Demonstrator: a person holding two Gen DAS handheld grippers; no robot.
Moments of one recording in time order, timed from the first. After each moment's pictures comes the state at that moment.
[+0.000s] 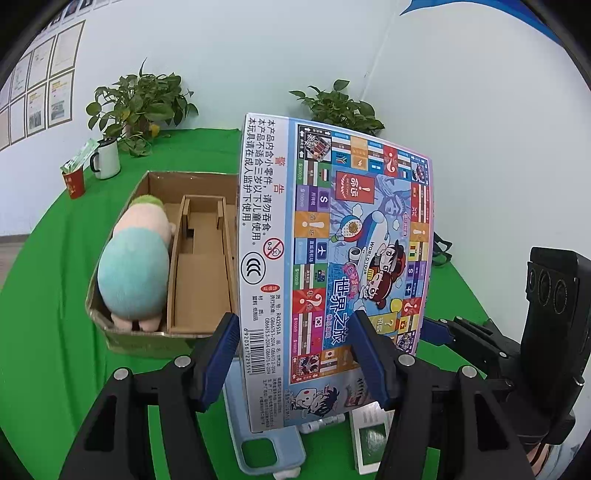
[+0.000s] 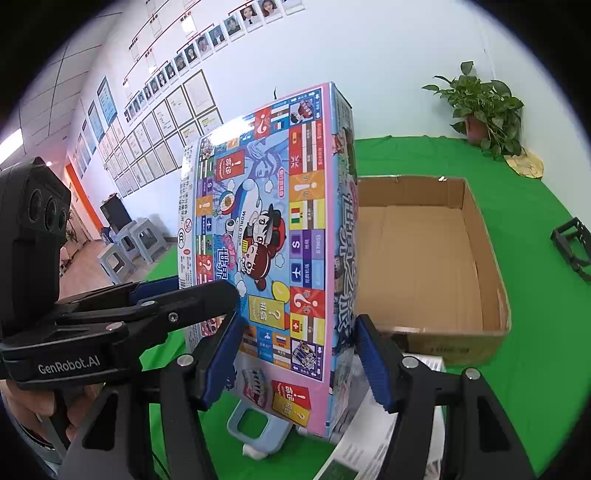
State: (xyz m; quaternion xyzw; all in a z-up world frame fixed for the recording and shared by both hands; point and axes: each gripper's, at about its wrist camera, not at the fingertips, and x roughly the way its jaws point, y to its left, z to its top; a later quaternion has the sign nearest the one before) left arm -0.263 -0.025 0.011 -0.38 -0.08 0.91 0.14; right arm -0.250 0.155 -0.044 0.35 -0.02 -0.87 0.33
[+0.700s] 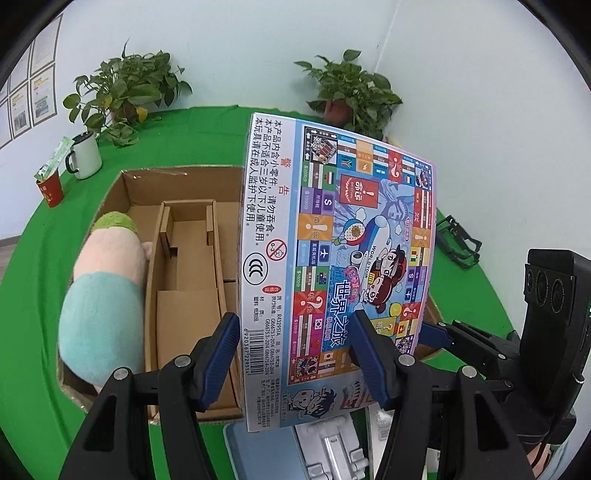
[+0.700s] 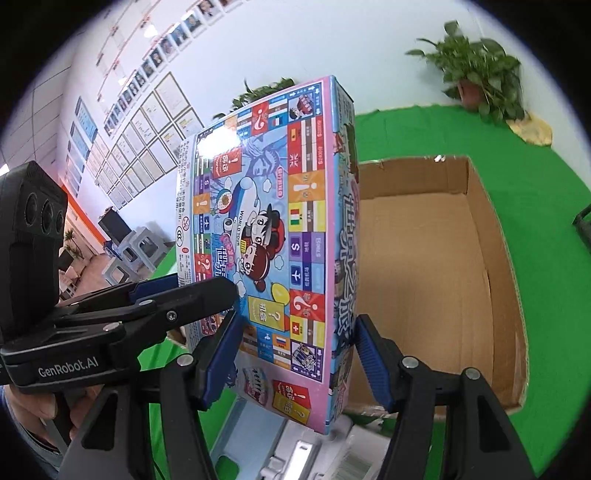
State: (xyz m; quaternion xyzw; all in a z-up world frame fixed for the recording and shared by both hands) left arm -0.399 -0.010 -0.020 -0.44 -0.06 0.89 0.13; right arm -0.348 0.157 -0.074 0.41 -0.07 -0.85 0.33
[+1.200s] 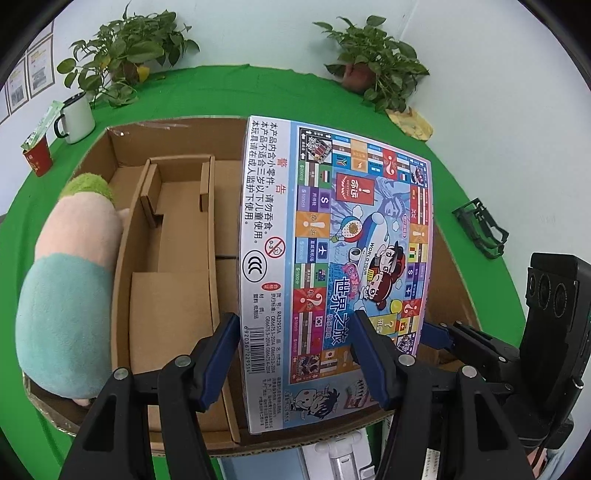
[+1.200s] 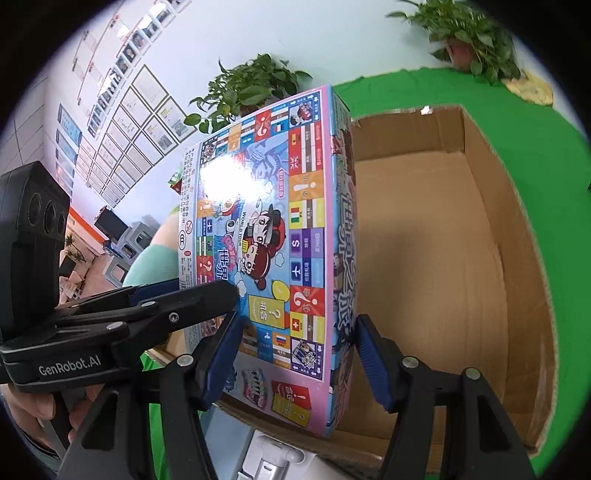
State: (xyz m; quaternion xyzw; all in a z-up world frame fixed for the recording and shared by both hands) left arm -0.452 -0.006 -0.083 -0.51 -0.07 0.85 0.12; right arm -0.382 0.159 -0.115 0.46 -0.09 -0.82 0.33
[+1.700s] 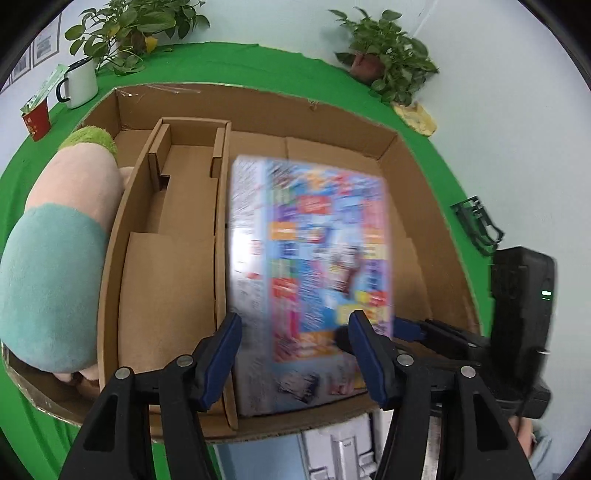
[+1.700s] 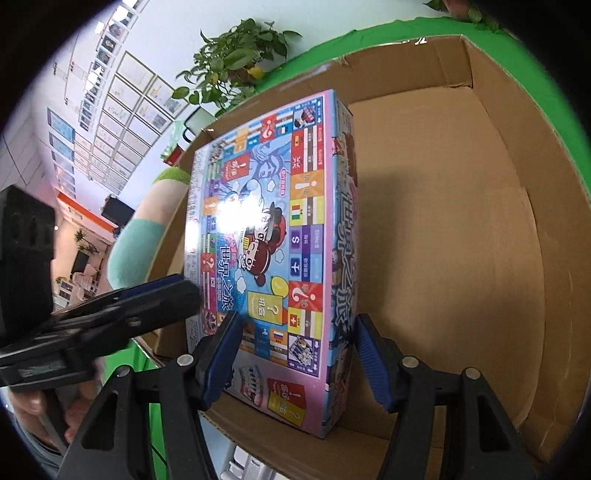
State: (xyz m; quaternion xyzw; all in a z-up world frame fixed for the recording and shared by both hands) left arm -0.442 -0.034 -0.101 -0.53 -0.11 0.83 0.13; right arm -0.395 0.156 -0.150 0.53 -0.10 -0.77 0.34
